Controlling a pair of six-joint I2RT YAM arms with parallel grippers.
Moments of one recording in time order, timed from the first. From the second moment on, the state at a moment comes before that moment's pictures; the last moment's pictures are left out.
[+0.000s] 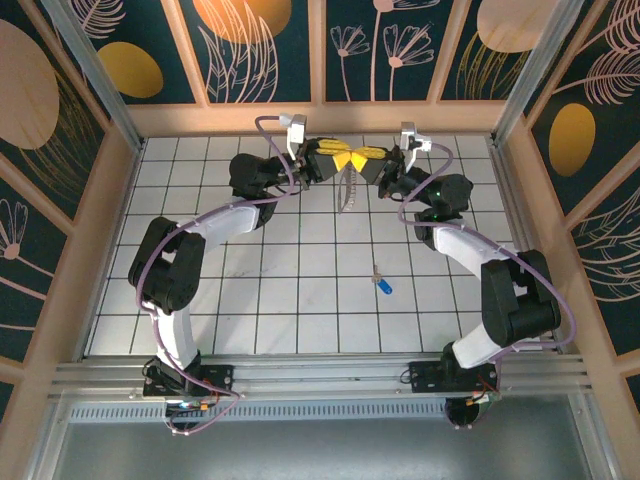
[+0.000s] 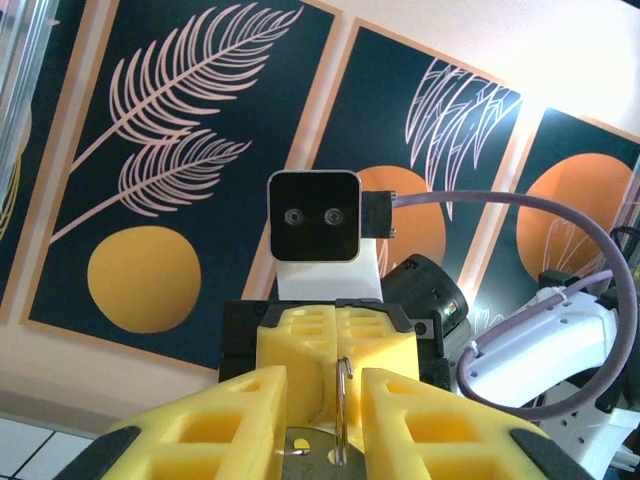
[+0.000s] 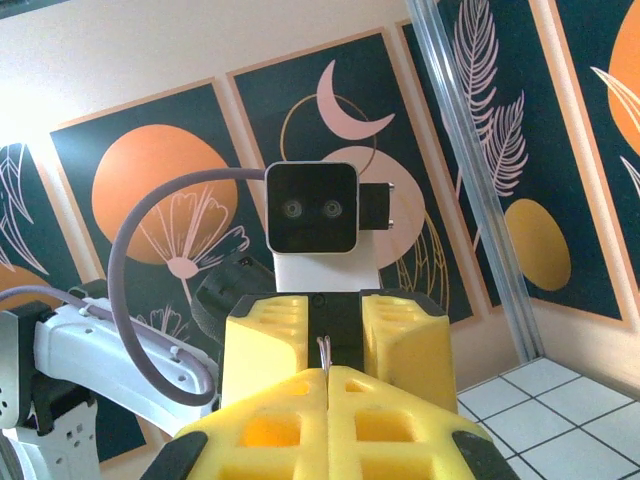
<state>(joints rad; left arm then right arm) -0.52 1.90 1.30 1.28 0.96 -0.94 0.30 1.54 0.90 1.31 -0.93 0.88</state>
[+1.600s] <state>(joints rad) -0.52 1.82 1.22 1.07 0.95 -0.66 0.20 1.28 0.82 0.96 -0.84 0.74</state>
